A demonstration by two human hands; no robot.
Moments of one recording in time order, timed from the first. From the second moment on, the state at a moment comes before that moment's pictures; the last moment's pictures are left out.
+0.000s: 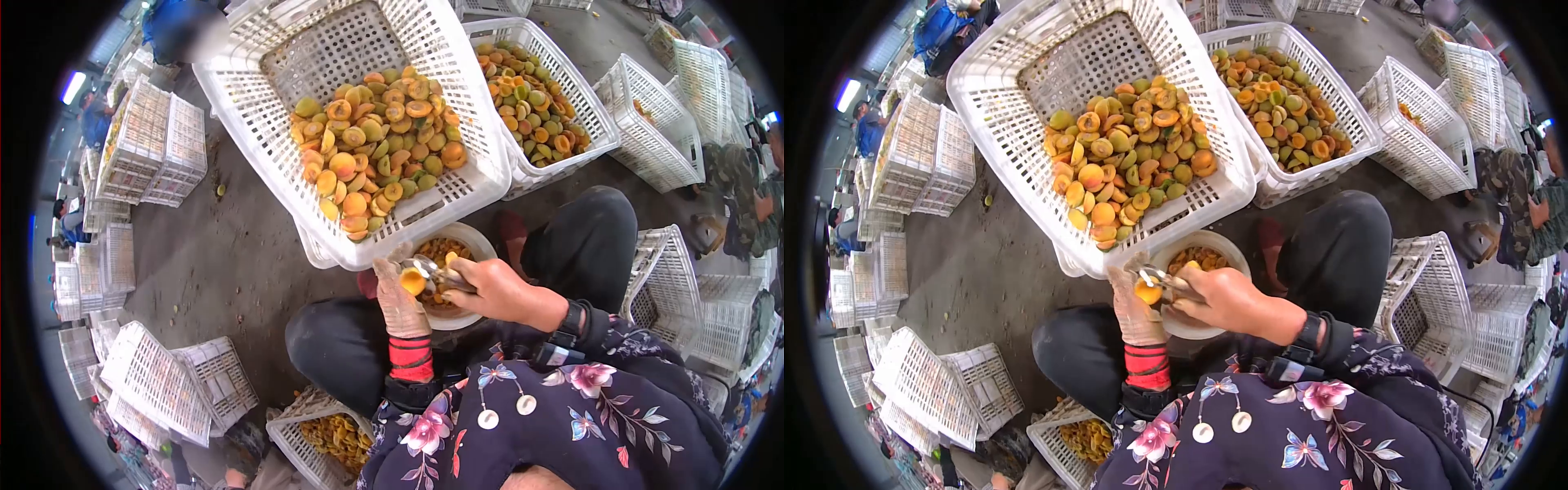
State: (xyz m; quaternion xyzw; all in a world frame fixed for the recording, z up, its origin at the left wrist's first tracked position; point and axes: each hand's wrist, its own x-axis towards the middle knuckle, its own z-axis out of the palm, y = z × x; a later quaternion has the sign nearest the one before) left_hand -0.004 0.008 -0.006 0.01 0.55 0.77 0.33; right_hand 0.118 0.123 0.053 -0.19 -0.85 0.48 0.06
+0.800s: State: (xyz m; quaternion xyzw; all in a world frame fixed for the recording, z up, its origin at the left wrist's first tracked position) left_hand -0.005 0.015 -0.009 0.04 0.63 0.69 0.34; right_hand -0.027 0.270 -0.103 -0.24 -0.95 0.20 -0.04
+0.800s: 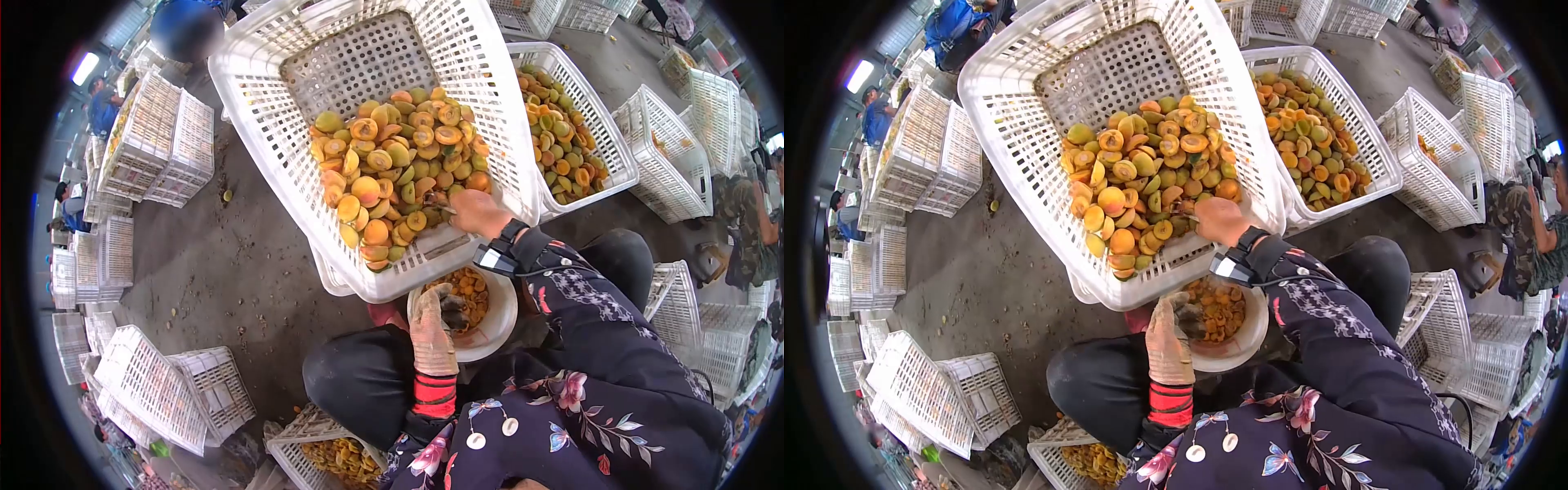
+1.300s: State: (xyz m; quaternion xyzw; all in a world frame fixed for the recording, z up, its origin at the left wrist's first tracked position) left_hand -0.008 0.018 -0.022 -0.05 0.54 0.76 0.35; right_hand 0.020 0.251 0.019 -0.26 -0.74 0.59 -0.20
